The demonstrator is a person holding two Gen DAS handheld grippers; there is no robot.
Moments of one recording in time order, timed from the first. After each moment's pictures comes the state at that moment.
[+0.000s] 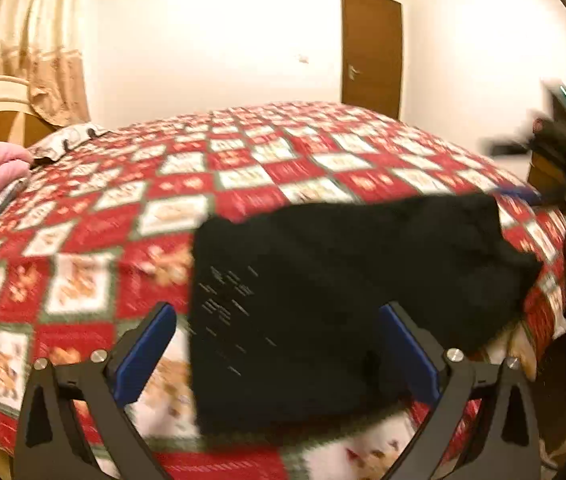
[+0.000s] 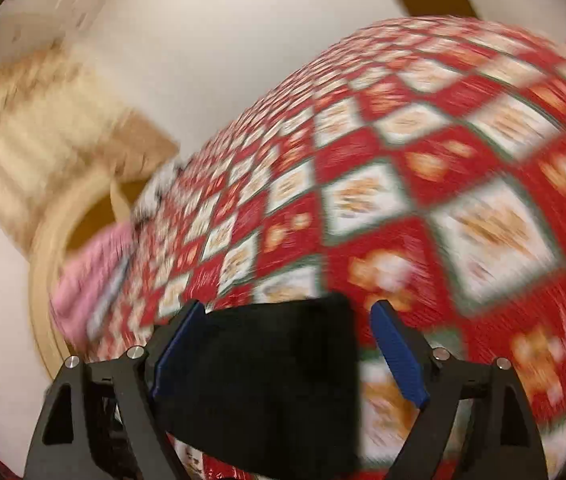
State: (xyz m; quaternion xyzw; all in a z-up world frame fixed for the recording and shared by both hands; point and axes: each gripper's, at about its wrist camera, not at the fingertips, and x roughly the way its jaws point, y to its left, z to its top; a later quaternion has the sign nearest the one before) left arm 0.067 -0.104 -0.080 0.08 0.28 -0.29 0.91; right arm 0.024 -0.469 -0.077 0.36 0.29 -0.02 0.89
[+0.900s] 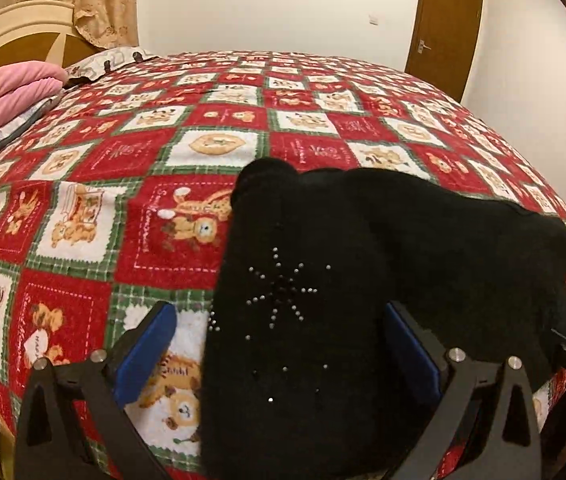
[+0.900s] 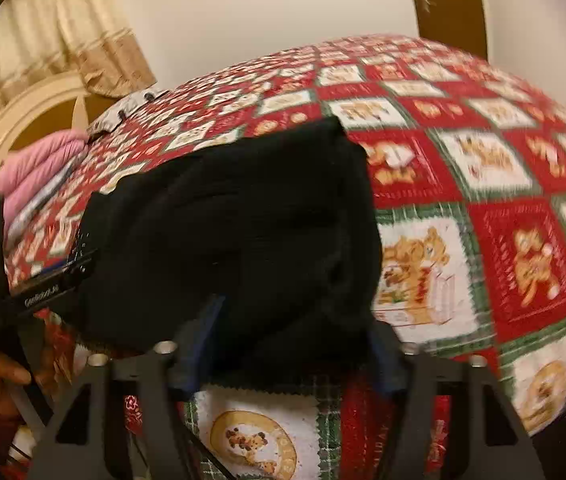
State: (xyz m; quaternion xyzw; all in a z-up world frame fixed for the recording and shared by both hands) left arm 0.109 -0.113 -0.115 0.03 0.39 -0.19 0.90; right arm 0.012 -0.356 -0.127 0.14 0.36 -0.09 0.92
